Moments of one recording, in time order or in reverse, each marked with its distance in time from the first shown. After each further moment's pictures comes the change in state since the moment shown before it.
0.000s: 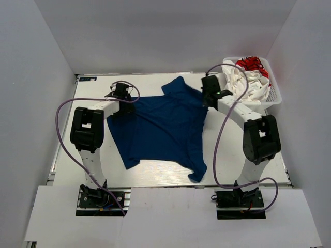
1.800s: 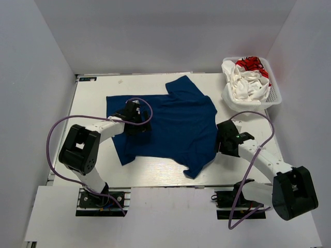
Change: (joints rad) left arm -0.212 -0.330 -0.402 0.099 0.320 -0.113; right arm 0.004 -0.665 -0.768 -0.243 0.024 0.308
